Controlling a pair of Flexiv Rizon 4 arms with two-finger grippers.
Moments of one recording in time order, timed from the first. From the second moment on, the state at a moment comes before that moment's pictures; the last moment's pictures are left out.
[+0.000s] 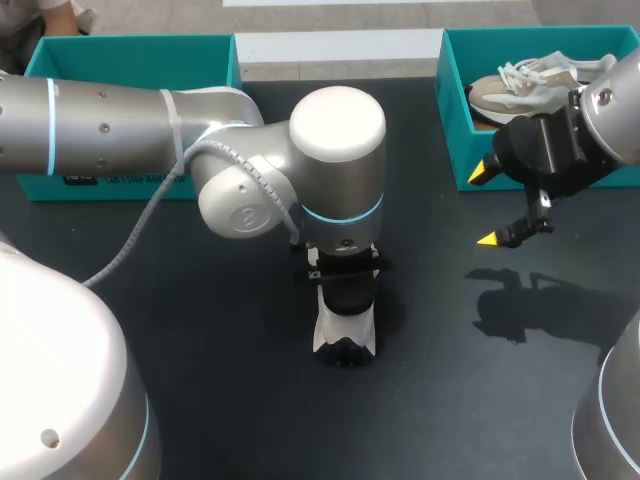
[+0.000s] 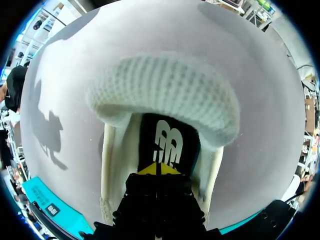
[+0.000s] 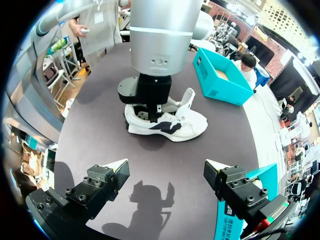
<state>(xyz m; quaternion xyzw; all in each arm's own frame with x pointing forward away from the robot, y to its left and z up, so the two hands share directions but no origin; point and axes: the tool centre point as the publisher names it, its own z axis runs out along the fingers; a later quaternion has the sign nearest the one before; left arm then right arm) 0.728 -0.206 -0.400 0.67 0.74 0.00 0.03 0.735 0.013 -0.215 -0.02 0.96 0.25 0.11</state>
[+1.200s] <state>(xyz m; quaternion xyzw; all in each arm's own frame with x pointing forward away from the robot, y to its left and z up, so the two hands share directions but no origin) 0.759 -0.194 -0.351 0.66 0.73 0.12 0.09 0.735 0.013 -0.215 -0.02 0.96 0.25 0.11</state>
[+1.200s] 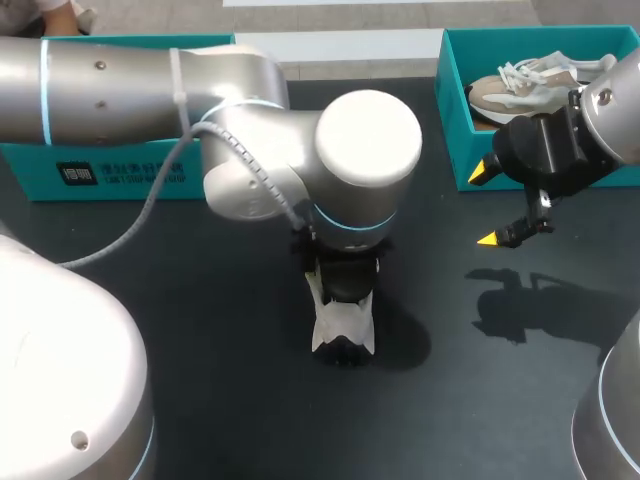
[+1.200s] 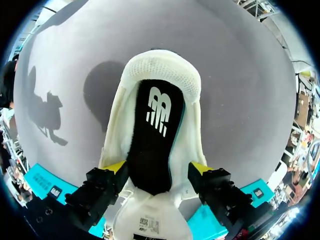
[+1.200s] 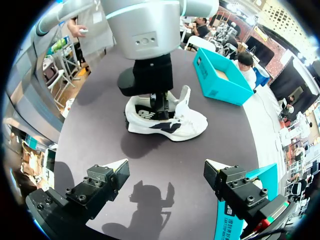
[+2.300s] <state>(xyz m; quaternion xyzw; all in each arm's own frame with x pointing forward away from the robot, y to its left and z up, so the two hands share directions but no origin) 0.805 -0.193 -0.307 0.67 0.73 0.13 0.11 0.735 0.013 -0.215 -0.02 0.96 0.25 0.11</state>
